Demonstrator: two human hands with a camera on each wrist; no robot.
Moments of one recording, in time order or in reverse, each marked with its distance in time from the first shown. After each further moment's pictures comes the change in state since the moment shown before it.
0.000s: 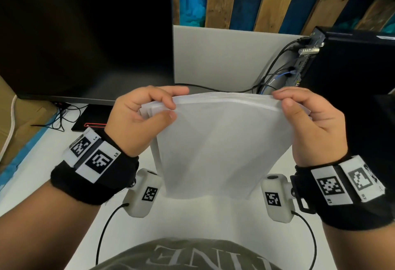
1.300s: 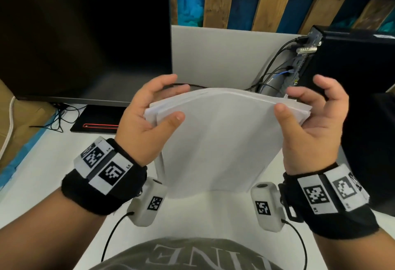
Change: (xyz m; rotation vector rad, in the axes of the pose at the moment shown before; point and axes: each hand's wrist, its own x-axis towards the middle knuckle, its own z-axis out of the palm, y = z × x) left_hand -0.009 0.001 0.015 0.054 0.056 0.008; right_hand -0.014 -0.002 0.009 0.060 0.204 -0.062
